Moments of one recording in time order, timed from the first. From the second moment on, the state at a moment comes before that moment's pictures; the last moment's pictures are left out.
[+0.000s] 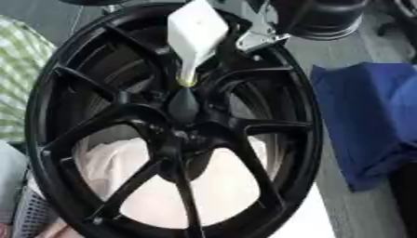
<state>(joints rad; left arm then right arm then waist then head) -0.20 0.37 0.08 -1.96 0.18 0.04 0.28 -1.18 -0.89 0.39 -1.82 0.10 0.14 0.82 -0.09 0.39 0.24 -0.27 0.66</state>
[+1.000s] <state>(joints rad) -0.19 0.37 0.09 -1.97 0.18 0.04 0.29 -0.69 -1.16 0.02 -1.78 -0.02 0.15 0.57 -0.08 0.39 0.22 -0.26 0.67</state>
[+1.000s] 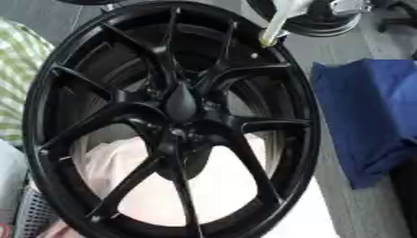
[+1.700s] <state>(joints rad) -0.19 0.37 0.10 -1.97 0.18 0.04 0.31 -0.29 -1.12 -0.18 -1.65 0.21 0.11 0.39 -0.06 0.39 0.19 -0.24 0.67</state>
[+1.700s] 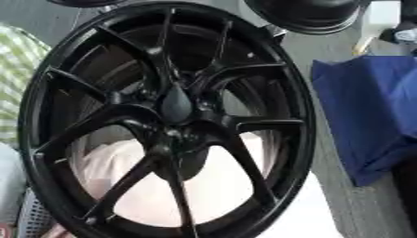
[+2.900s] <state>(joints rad) -0.19 0.37 0.10 -1.97 0.18 0.04 0.31 -0.28 -1.08 -0.17 -1.68 0.36 0.03 0.58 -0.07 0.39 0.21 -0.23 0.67</state>
